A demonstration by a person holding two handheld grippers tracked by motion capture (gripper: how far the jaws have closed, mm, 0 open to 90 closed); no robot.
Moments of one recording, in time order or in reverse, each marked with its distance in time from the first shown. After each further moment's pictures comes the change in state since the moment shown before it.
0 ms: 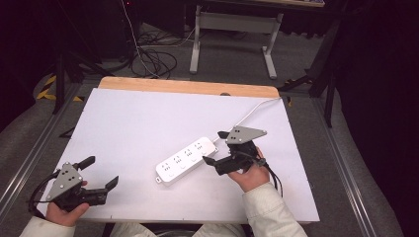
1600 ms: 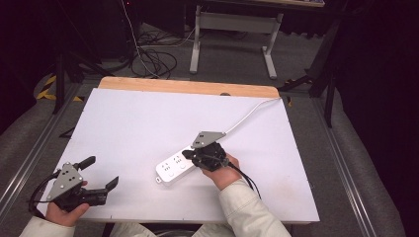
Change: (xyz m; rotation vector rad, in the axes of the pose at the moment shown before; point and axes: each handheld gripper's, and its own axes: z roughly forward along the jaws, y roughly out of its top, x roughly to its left) left arm 0.000 0.000 0.000 0.003 0.000 0.014; right arm 0.030 0.005 0.075 0.140 0.054 -0.011
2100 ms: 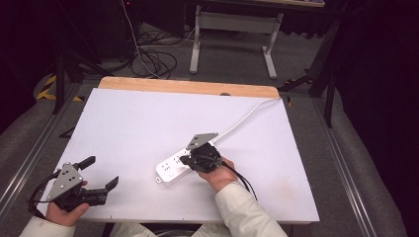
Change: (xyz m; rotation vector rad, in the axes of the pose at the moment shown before) left arm 0.000 0.000 0.000 -0.001 0.000 -0.001; right arm 0.000 -0.008 0.022 0.088 0.056 0.061
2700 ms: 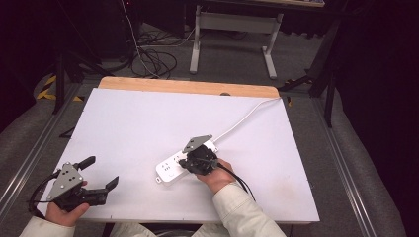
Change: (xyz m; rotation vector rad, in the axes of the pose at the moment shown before) left arm 0.000 0.000 0.000 0.001 0.002 0.002; right arm 0.003 -0.003 0.013 0.066 0.001 -0.015
